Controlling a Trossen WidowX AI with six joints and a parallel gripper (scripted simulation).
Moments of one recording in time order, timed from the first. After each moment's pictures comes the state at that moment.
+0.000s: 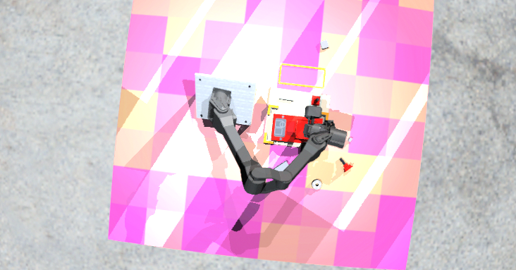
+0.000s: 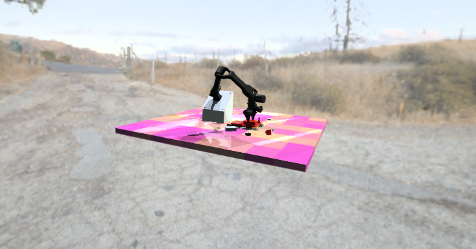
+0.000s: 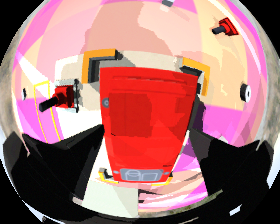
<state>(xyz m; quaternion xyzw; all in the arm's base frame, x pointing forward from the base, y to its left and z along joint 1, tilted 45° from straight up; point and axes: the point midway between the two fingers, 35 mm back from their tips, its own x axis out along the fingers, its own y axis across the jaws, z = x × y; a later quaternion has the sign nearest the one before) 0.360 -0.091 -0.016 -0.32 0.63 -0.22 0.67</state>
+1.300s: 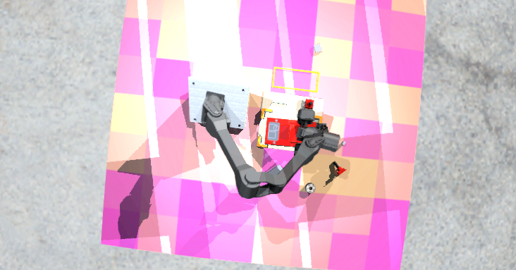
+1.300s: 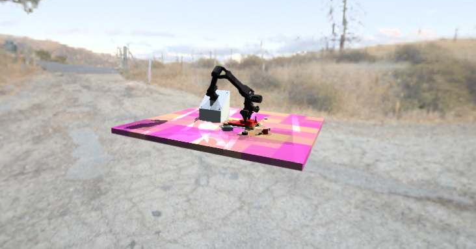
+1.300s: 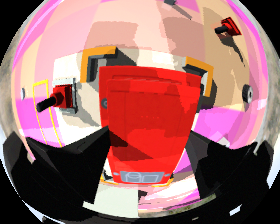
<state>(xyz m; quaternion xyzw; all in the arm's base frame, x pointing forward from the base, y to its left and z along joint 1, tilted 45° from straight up) 0.359 -0.095 -0.020 -0.32 0.63 -0.22 0.67</state>
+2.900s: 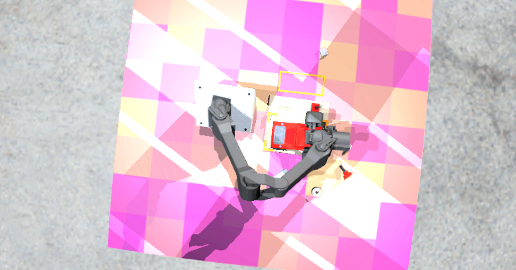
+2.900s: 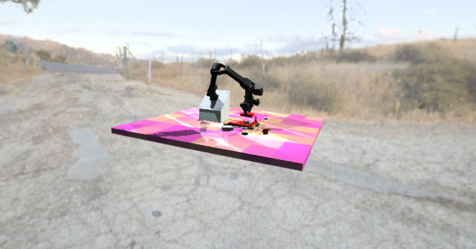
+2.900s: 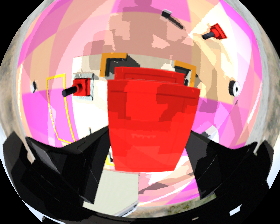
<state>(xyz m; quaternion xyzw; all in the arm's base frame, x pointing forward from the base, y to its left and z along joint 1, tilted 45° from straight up) 0.352 -0.055 0.015 -0.32 0.64 -0.22 0.66</state>
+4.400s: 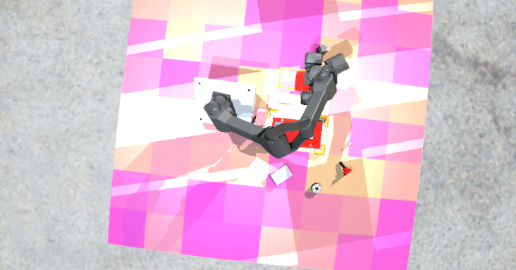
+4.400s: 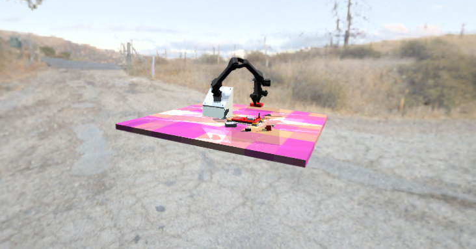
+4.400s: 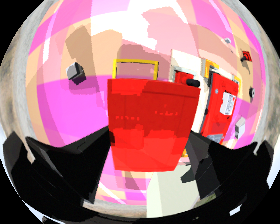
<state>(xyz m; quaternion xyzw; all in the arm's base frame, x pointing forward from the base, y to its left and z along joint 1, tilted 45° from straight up) 0.305 0.091 -0.108 -0.31 0.63 -0.22 0.67</state>
